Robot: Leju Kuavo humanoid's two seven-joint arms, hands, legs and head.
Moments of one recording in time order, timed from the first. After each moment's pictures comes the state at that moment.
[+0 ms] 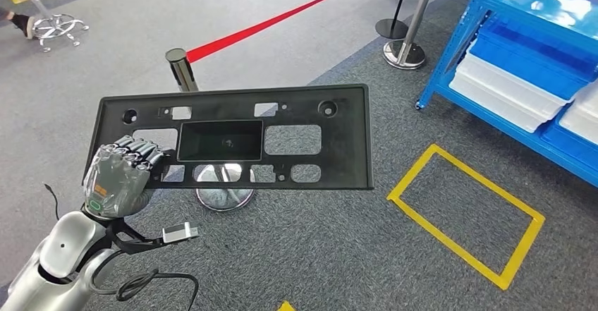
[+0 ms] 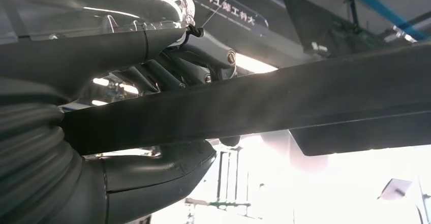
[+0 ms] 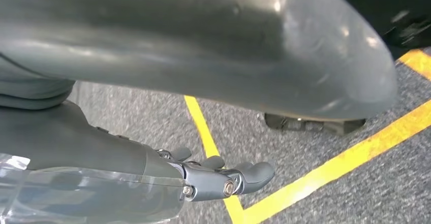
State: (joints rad) left arm -0.21 0.34 -0.41 -1.73 -1.28 0.56 -0.16; right arm -0.06 0.05 -1.00 -0.18 0.92 0.23 -0.07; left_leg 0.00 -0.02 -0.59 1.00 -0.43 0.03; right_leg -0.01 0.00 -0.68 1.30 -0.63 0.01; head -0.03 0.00
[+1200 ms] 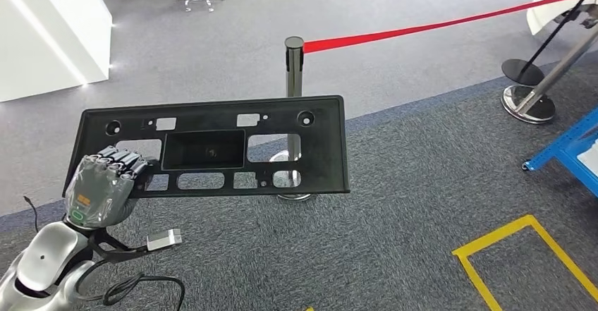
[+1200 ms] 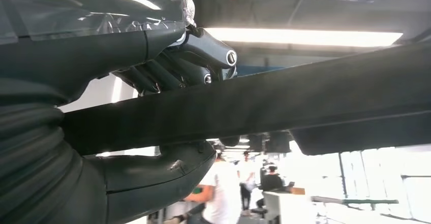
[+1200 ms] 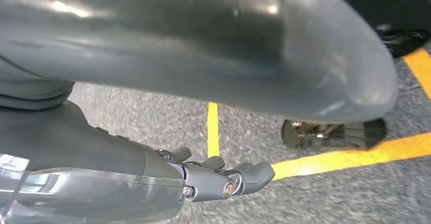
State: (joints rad) left arm -0.13 0.42 -0.35 -1.77 -1.27 0.55 -0.14; right arm -0.06 0.08 -1.03 -0.18 0.90 0.22 -0.02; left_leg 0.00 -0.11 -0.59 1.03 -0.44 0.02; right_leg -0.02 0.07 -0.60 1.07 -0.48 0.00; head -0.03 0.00
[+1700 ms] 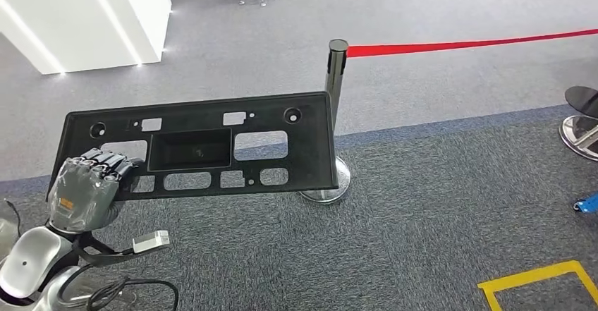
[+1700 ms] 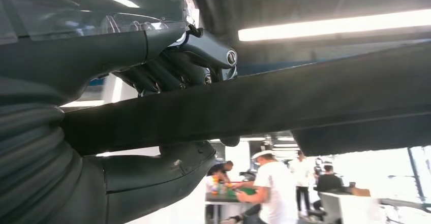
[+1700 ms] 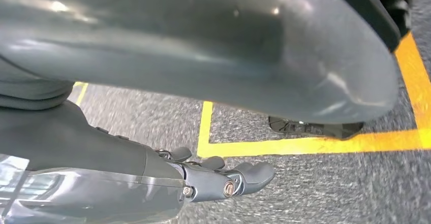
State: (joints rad) left arm -0.09 0.46 -0.30 -1.81 -1.23 0.53 -0.14; right arm -0.07 0.08 -1.04 -0.18 0.90 0.23 -0.05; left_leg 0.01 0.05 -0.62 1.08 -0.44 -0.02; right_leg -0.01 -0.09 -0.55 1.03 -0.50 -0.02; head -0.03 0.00
